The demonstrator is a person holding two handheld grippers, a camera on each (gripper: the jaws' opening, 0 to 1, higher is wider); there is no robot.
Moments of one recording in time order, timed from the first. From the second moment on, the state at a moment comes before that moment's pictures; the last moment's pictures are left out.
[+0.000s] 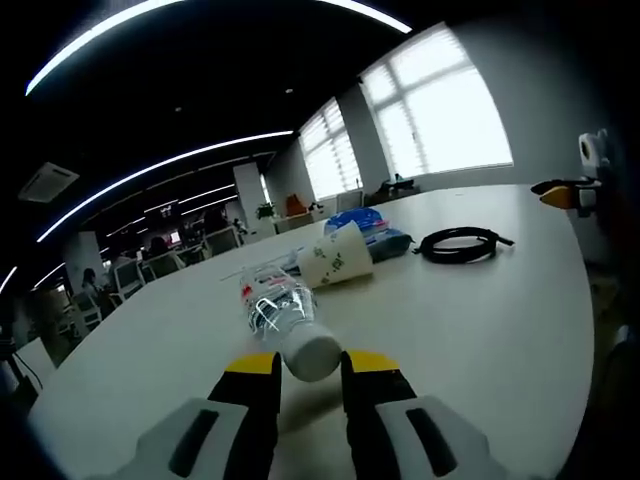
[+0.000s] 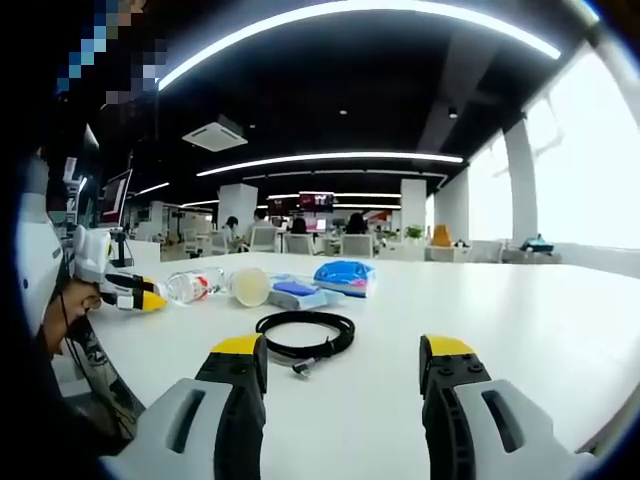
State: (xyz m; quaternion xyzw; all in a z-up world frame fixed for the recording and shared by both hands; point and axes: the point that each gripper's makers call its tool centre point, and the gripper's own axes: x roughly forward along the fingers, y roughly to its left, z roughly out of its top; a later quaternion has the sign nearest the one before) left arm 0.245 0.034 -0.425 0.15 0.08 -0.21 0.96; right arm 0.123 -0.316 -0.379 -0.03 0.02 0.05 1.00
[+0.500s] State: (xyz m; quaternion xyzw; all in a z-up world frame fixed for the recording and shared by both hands) left arm 0.231 0.037 -0.413 0.14 0.06 -0.22 0.96; right arm 0.119 -0.315 -0.379 -0.03 0.01 0.05 1.00
